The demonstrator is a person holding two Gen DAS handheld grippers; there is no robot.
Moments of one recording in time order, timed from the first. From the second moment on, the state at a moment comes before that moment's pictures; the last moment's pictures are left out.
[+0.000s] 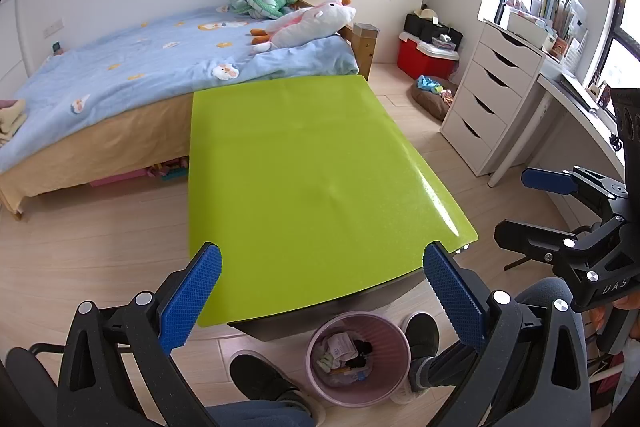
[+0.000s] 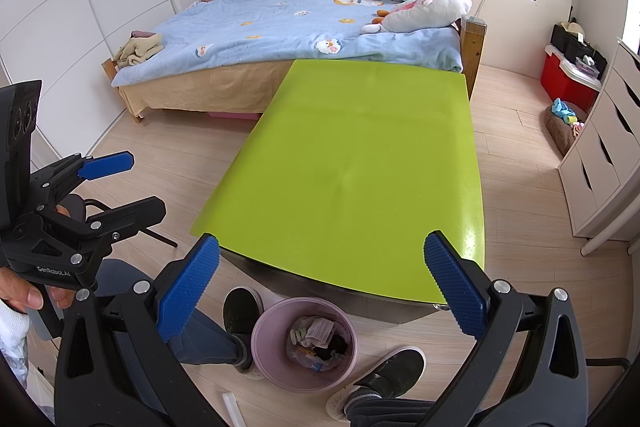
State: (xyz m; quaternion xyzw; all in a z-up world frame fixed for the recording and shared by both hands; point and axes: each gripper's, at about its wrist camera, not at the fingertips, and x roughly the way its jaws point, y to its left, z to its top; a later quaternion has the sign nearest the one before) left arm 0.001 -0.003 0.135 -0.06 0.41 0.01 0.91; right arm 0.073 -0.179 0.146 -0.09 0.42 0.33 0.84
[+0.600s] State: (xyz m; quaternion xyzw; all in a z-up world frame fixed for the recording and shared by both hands) left arm 0.003 -0.007 0.127 -0.06 0.41 0.00 0.91; right arm 0.074 -0.178 0.145 -0.09 0.42 0.32 0.84
